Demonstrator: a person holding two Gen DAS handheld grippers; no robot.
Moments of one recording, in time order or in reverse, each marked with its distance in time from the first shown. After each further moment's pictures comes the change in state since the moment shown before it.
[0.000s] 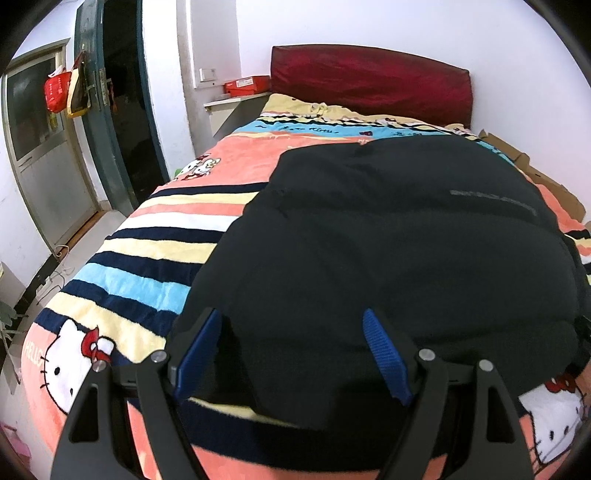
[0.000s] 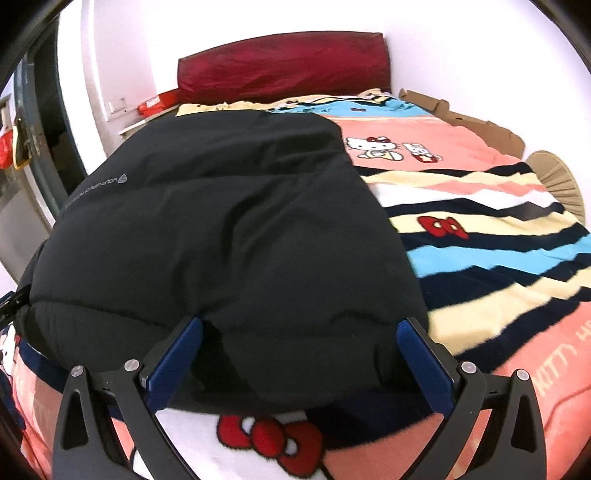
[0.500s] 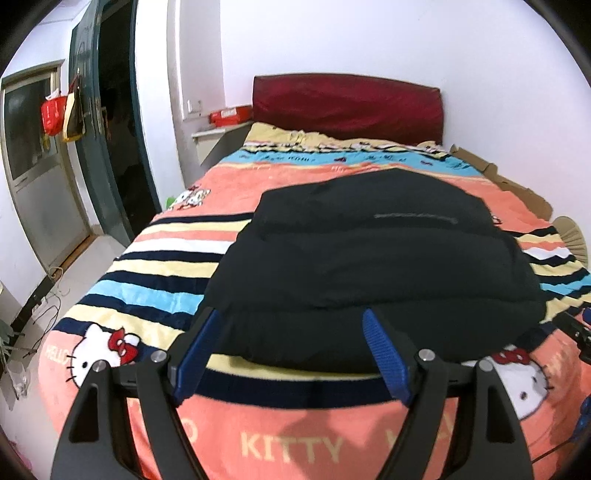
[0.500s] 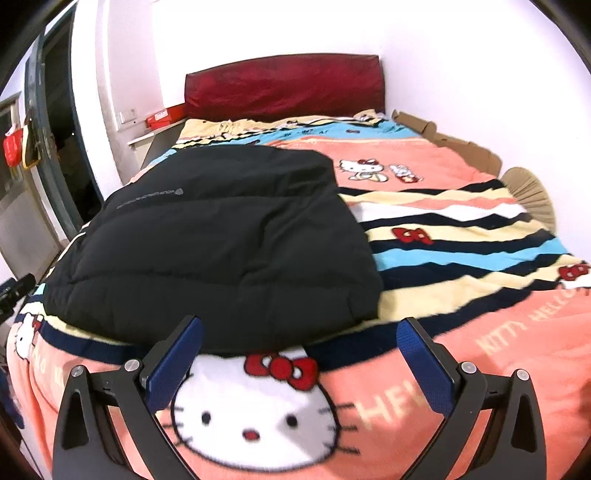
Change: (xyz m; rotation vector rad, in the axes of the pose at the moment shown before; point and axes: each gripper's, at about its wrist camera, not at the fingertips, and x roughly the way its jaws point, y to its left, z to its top) left arm -0.109 -0.011 -0.016 0.044 -0.107 -0.062; right arm -0.097 0.002 -0.025 -0.020 -0.077 -0.021
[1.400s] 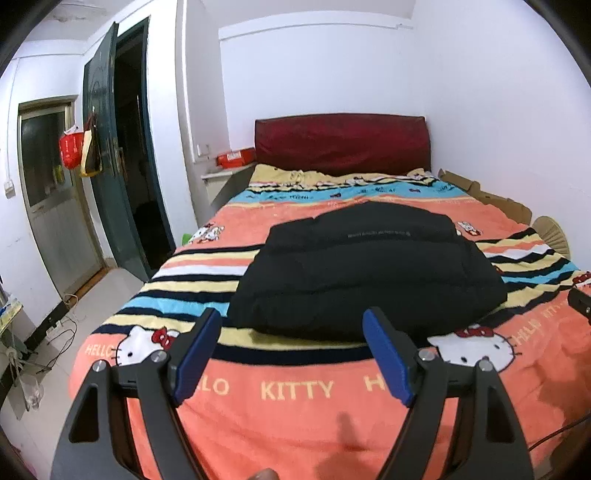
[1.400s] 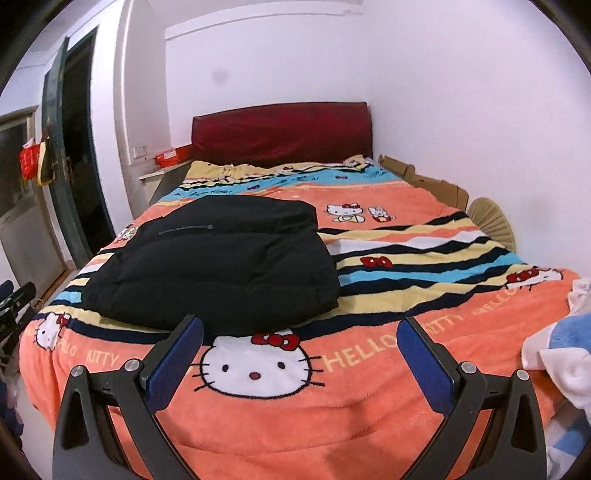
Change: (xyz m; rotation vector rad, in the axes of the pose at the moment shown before) left arm -0.125 -0.015 -0.039 0.039 -0.146 0.036; right arm -0.129 -0.011 -0.042 -0.008 -0.181 -0.005
